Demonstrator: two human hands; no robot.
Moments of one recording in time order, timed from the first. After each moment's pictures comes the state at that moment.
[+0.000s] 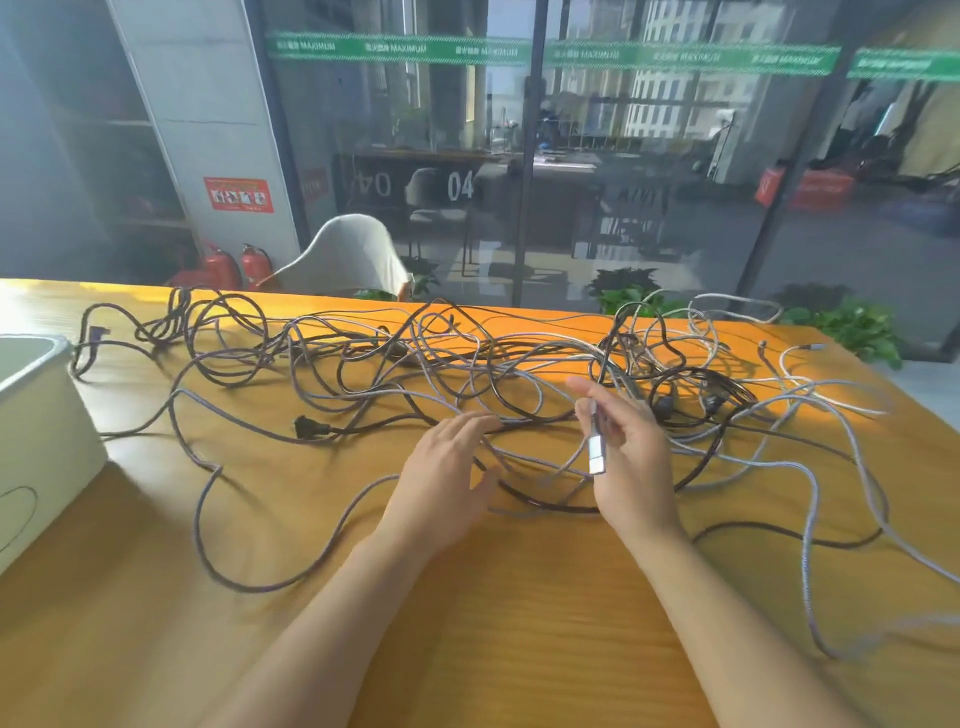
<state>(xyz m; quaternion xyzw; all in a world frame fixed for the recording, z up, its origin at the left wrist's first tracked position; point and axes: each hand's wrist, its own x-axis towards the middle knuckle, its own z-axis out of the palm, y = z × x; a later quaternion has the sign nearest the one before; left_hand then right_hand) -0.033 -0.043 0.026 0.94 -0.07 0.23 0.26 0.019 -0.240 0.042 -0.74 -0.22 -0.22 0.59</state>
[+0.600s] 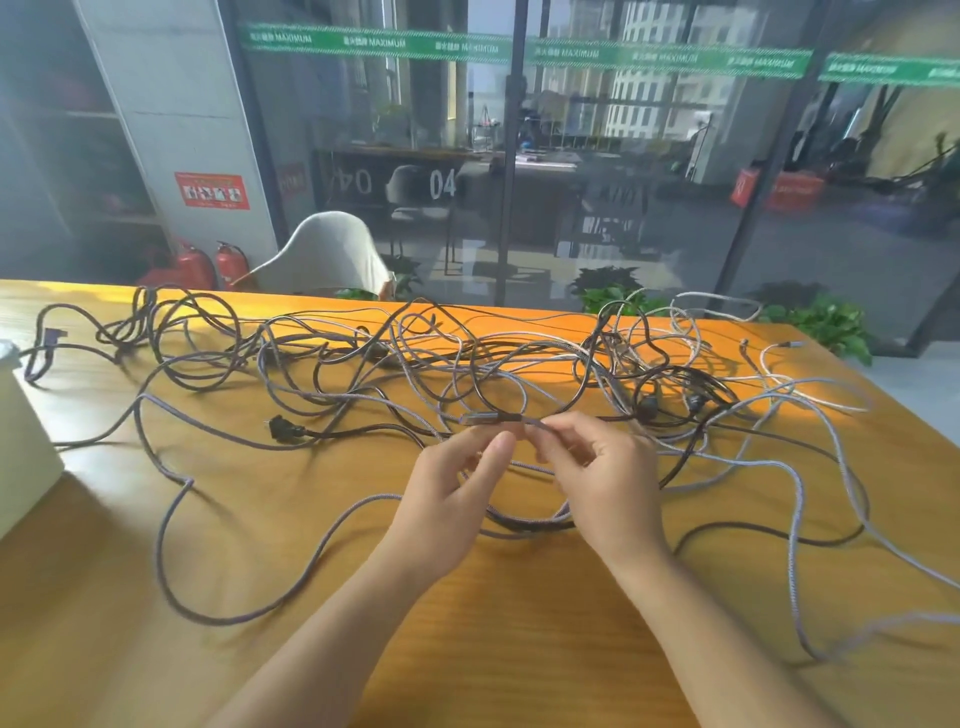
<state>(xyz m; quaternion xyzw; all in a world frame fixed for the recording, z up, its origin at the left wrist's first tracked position) -0.060 -0.072 0.054 0.80 -0.07 0.17 0.58 -0.005 -0.236 0.052 -0.79 -0.23 -0.26 0.50</state>
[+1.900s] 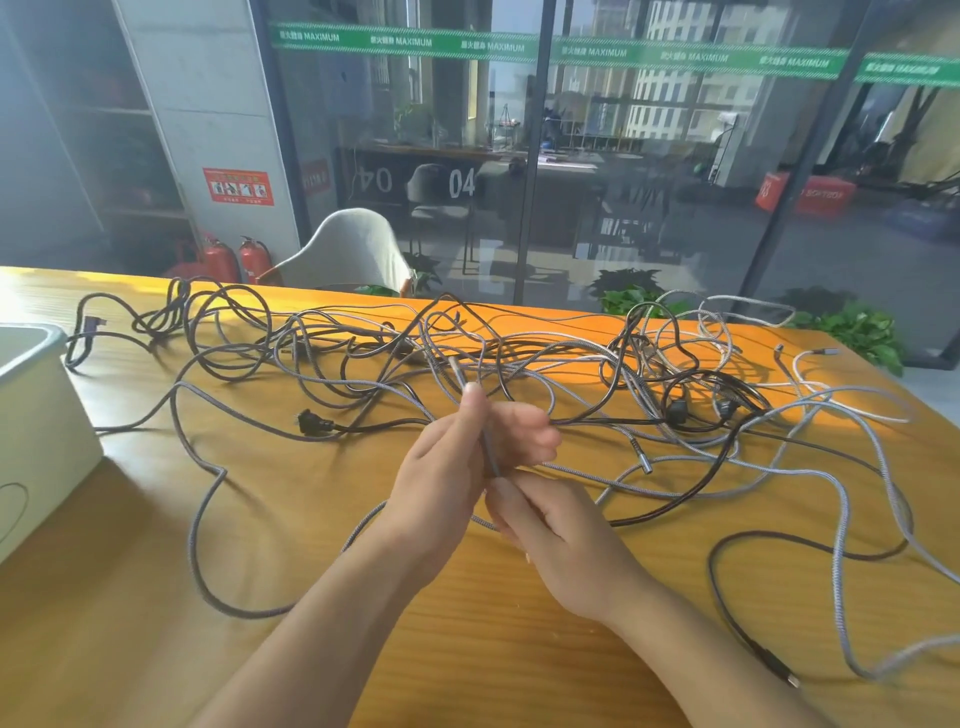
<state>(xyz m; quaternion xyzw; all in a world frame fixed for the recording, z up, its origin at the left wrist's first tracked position) -0.076 -0.058 0.088 0.56 -0.07 0.06 0.82 -0.044 -0.201 0.045 -0.78 -0.36 0.05 0.51</state>
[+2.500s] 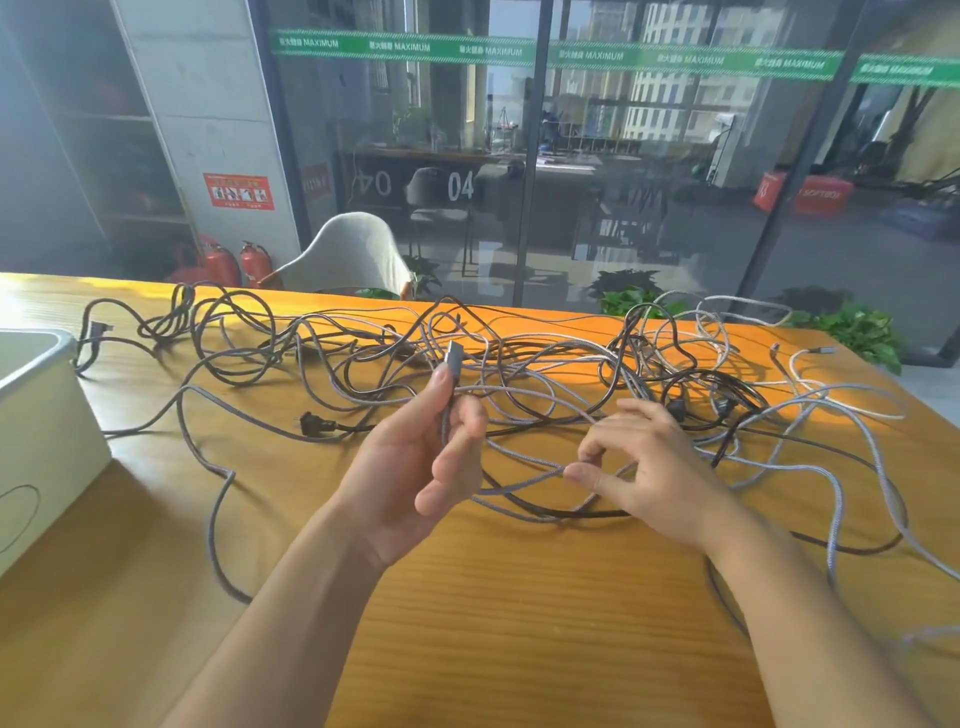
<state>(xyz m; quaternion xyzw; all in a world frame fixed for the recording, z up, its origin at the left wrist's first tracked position) -0.084 -0.027 0.107 0.44 -0.12 -0.08 0.89 0.026 -0.277 0.064 -0.89 -0.36 -0.11 0.25</state>
